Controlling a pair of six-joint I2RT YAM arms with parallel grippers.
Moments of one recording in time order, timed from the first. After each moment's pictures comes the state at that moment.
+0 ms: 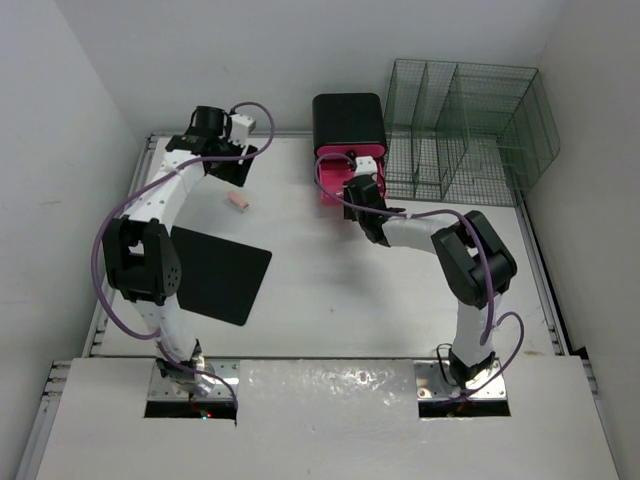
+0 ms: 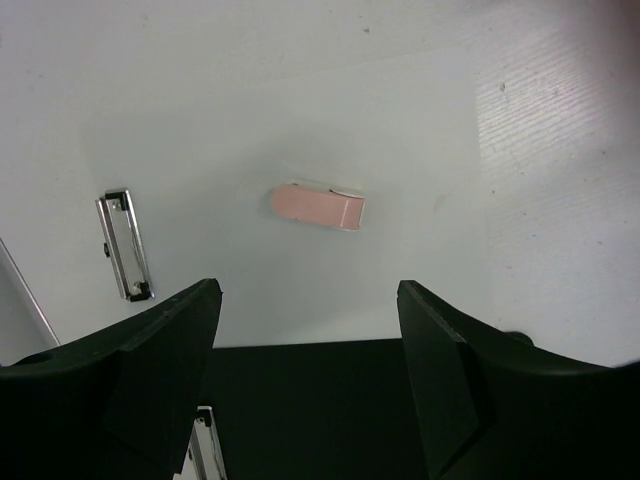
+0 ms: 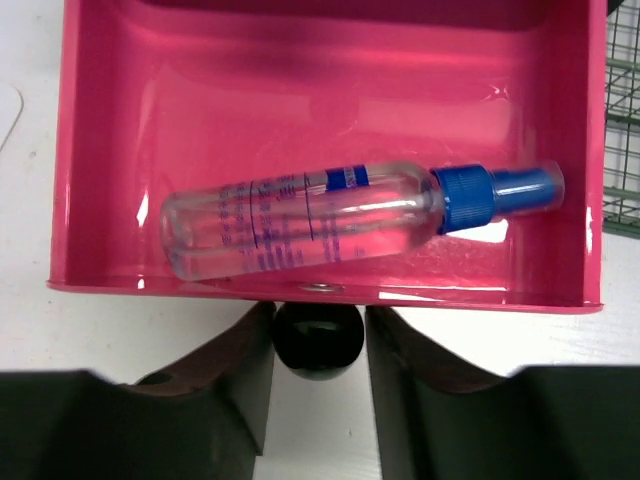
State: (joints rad) left arm -0.12 1.83 1.66 -0.72 0.05 0.30; right arm 0.53 1.91 1.07 0.27 0.35 0.24
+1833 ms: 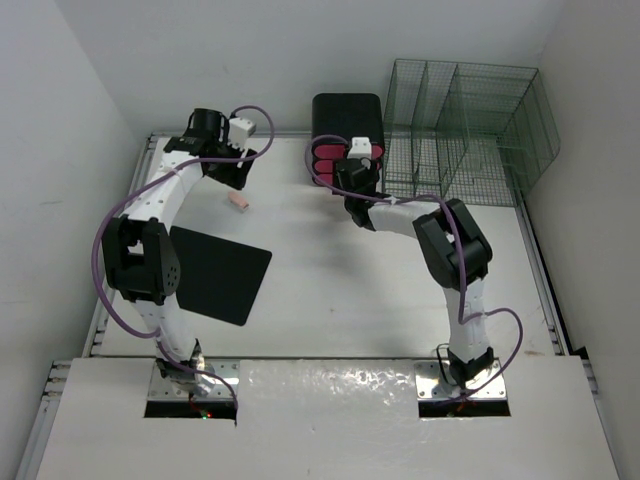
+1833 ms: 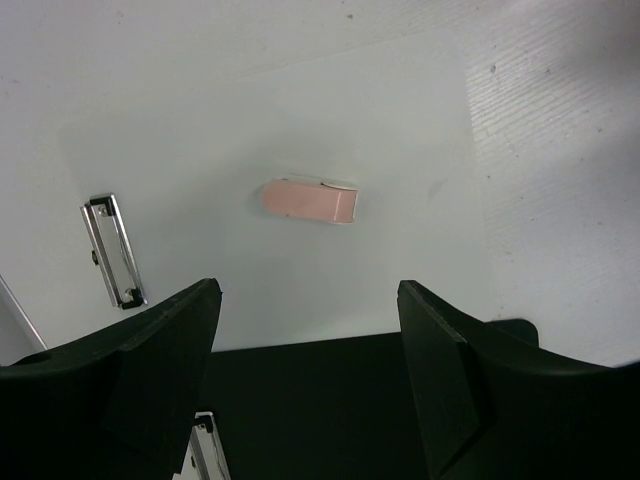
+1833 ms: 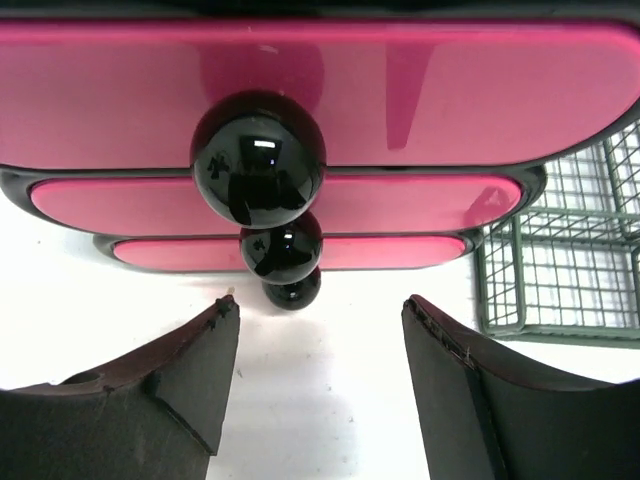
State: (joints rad) left arm -0.10 1.83 1.64 -0.72 0.10 0.34; right arm 0.53 2.10 1.32 0.35 0.55 0.21
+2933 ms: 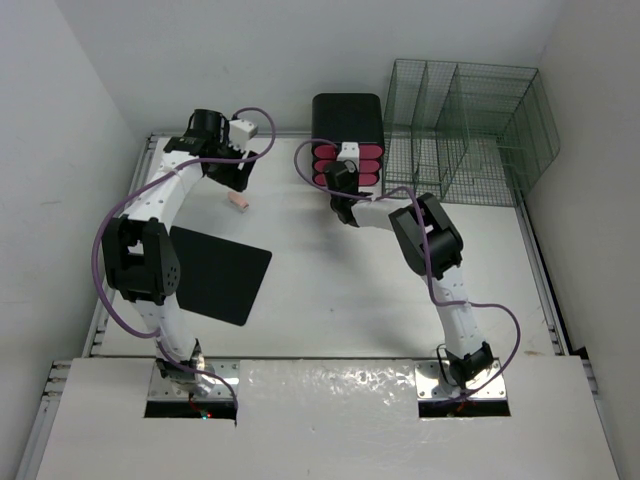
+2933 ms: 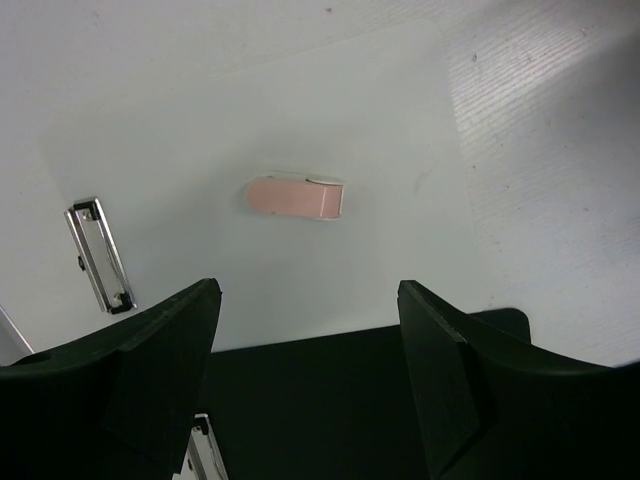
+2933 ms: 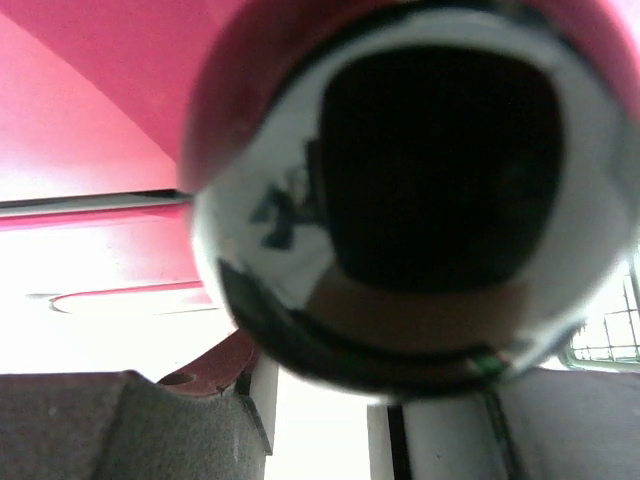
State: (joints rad) left arm -0.10 1.83 1.64 -0.74 0.13 0.36; right arm 0.54 2.35 1.54 0.30 0.64 0.26
